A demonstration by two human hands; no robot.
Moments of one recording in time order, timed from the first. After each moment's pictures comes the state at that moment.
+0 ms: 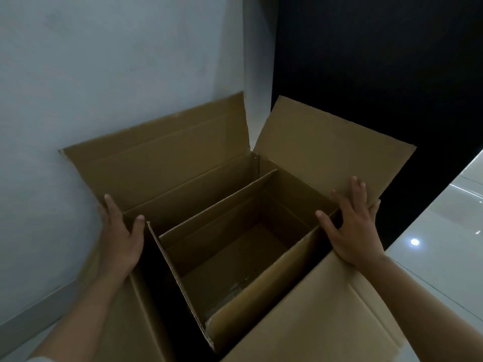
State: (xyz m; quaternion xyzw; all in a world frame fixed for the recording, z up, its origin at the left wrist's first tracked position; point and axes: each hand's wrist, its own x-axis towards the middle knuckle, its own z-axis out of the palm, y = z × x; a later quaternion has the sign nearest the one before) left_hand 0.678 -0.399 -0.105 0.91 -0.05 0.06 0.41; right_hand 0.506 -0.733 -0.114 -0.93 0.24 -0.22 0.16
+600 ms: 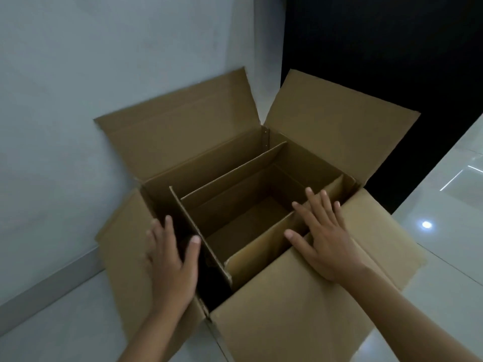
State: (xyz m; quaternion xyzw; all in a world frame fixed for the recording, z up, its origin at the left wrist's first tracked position) left_hand 0.540 -0.400 -0.120 0.91 -0.07 0.01 0.40; right_hand 0.457 -0.640 -0.114 -0.98 0.13 -0.08 0.15
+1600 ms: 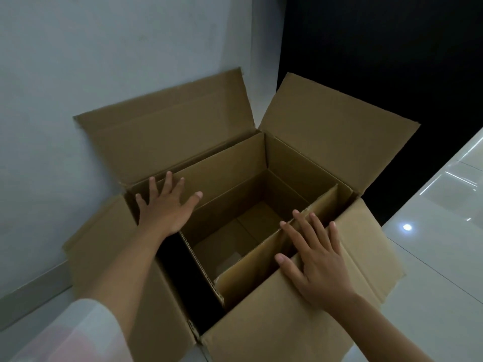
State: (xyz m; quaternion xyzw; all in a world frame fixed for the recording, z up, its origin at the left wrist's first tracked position) left_hand 0.664 -0.437 -0.093 0.98 -0.16 -0.11 0.10; right_hand 0.455 -0.624 -0.129 -0.98 0.13 -0.10 0.14
